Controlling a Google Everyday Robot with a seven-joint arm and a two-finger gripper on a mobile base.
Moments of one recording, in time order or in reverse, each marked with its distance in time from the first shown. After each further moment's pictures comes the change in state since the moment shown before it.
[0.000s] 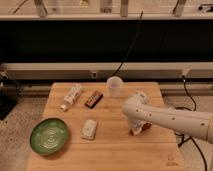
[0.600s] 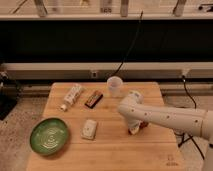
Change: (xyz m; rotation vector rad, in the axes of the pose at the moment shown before) arm -0.008 -0.009 -0.001 -0.006 0.029 -0.070
